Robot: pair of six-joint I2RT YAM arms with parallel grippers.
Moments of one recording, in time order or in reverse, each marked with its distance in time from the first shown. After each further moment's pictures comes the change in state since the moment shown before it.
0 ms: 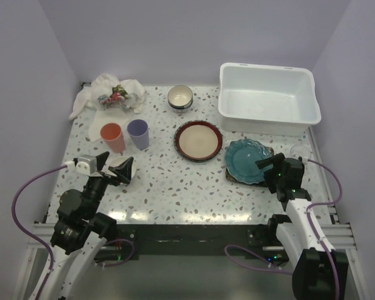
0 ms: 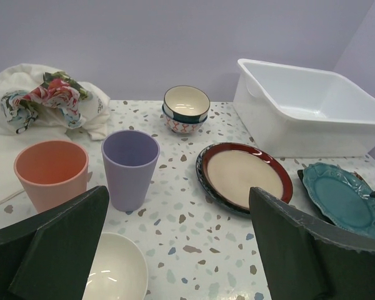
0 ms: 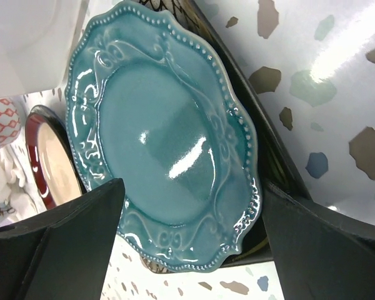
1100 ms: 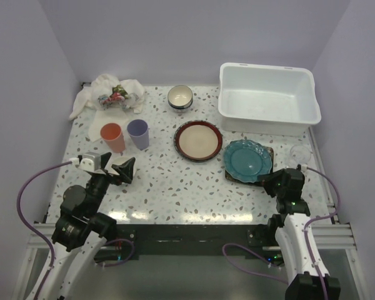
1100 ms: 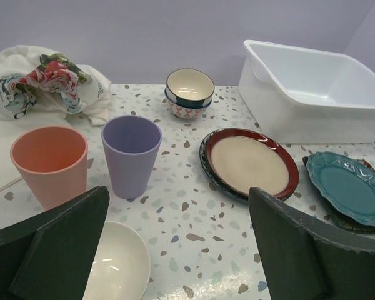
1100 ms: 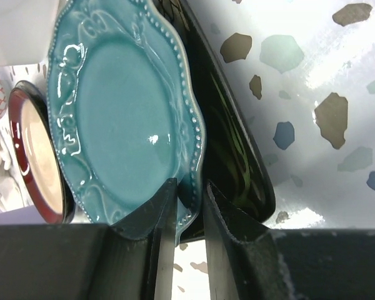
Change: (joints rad) left arm 0.000 0.040 0.000 -0.022 0.001 0.000; right arm -0.006 -0.232 -0.096 -0.097 -0.036 -0.052
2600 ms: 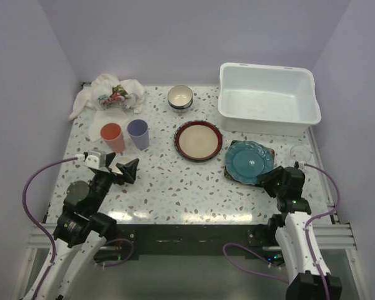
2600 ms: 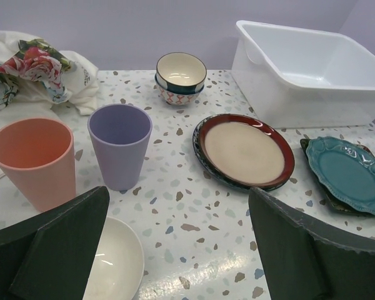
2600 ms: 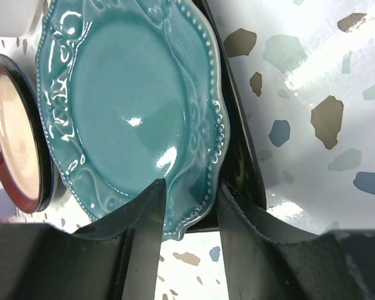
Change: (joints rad) left arm 0.000 0.055 0.000 0.001 0.046 0.000; right arm 0.001 0.007 0.030 -0.059 -0.008 -0.121
